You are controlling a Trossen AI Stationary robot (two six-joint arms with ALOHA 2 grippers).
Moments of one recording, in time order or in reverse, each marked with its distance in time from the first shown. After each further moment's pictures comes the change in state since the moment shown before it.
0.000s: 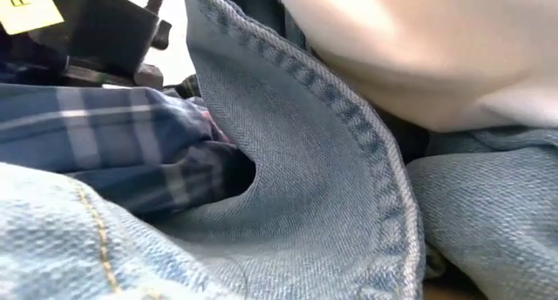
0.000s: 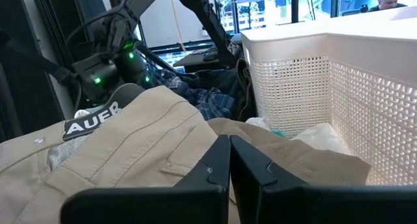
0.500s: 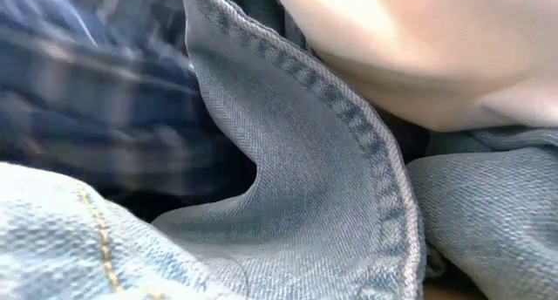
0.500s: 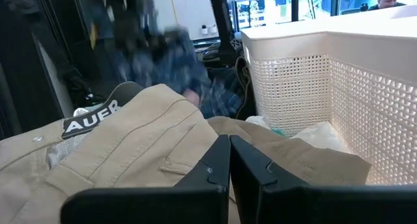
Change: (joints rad) left arm 0.034 -0.476 -0.012 0.037 -0.055 -0.108; right arm 0.000 0.006 0.000 0.000 0.000 0.000
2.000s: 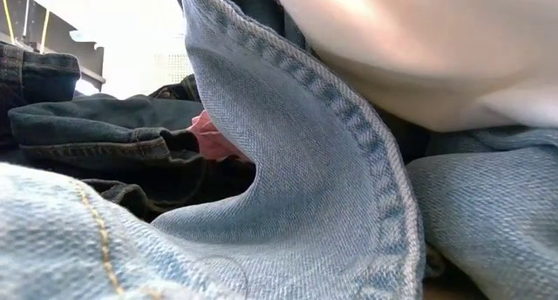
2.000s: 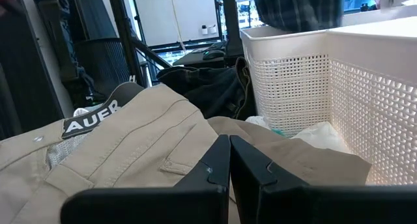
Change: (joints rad) left arm 0.728 -0.348 0.004 0.824 -0.442 0.890; right arm 0.000 -0.001 0.000 0.000 0.000 0.000
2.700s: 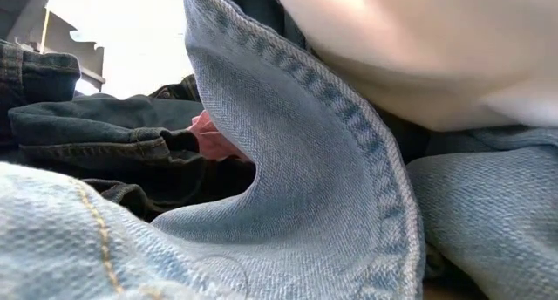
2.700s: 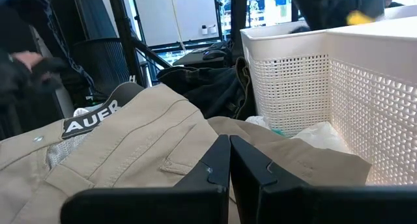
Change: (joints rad) left arm 0.182 0.557 0.002 -0.607 0.078 -0.445; right arm 0.000 0.000 0.000 0.000 0.000 0.000
